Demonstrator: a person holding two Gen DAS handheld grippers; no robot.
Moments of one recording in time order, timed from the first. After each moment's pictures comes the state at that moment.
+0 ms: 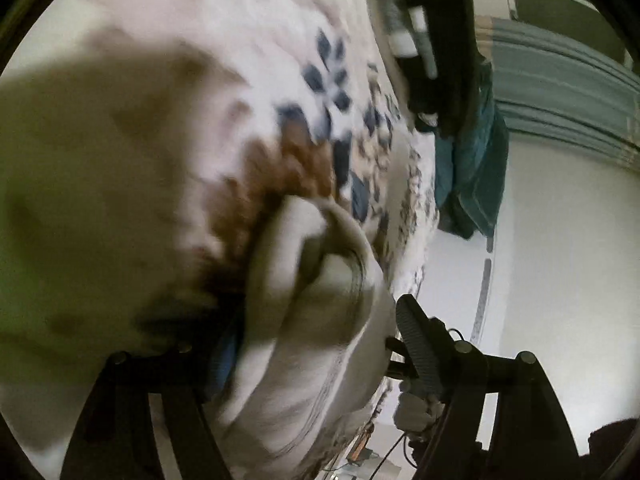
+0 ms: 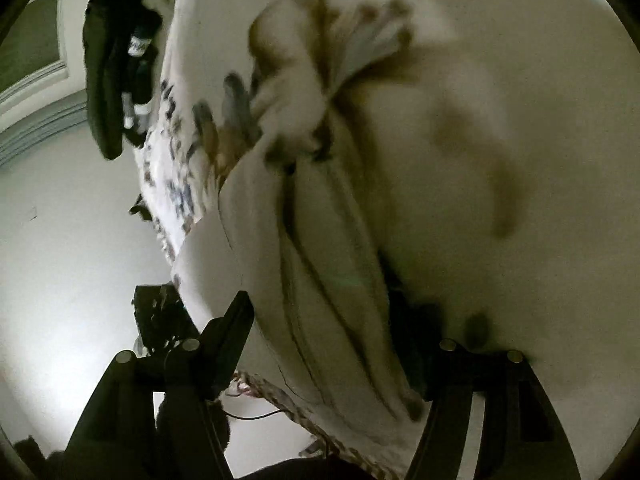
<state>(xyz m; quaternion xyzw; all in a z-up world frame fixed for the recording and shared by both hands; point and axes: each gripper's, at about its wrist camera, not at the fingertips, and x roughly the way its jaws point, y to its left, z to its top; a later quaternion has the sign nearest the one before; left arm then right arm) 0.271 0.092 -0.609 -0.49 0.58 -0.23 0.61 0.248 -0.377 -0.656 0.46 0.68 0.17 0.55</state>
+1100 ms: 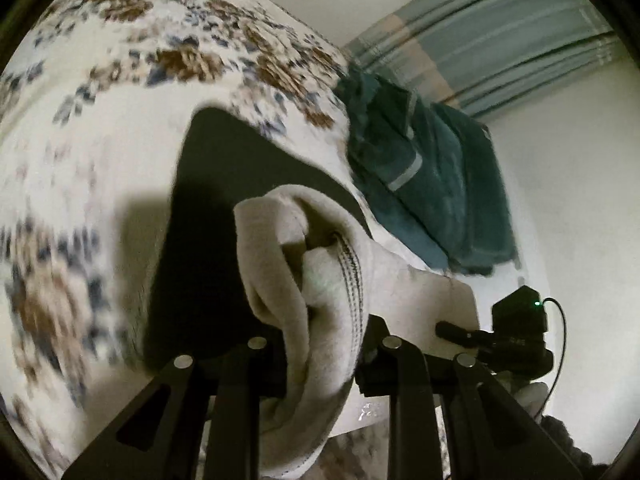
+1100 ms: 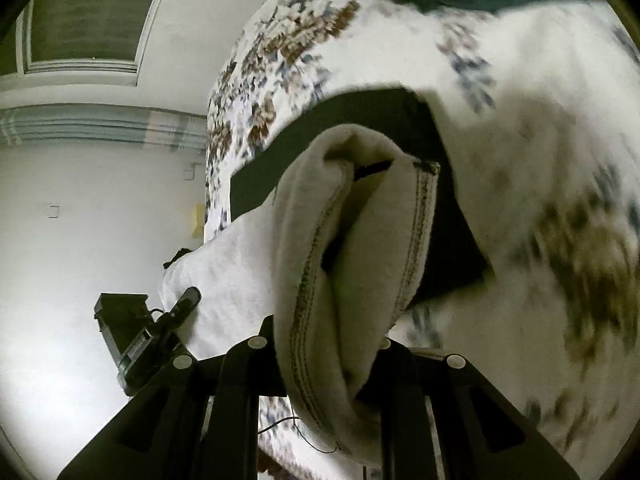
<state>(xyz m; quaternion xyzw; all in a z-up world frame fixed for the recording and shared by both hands) 0.638 0.096 -0.385 -0.28 0.52 -0.24 0.77 0.604 -0.288 -0.419 0.39 0.58 0.16 0.70</state>
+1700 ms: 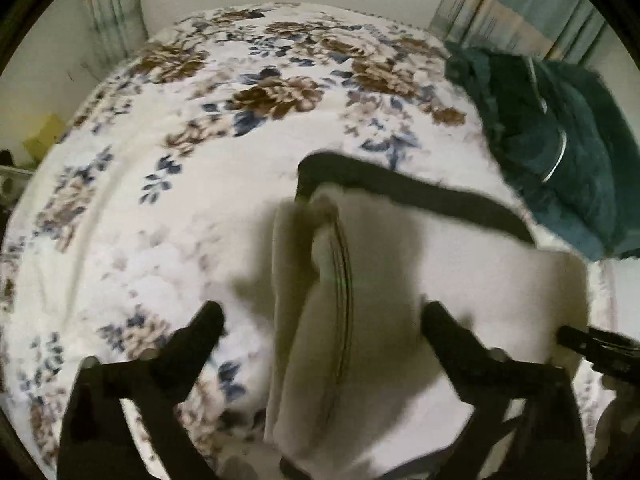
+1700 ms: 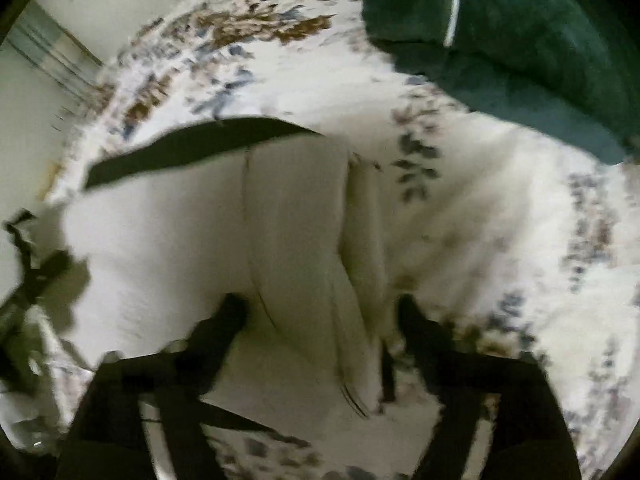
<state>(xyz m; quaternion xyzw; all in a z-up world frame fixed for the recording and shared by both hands) 0.669 0.075 -0.428 -0.04 0.55 -0.03 0.83 0.653 -0.236 -0.441 0.08 0.63 -0.03 0.77</state>
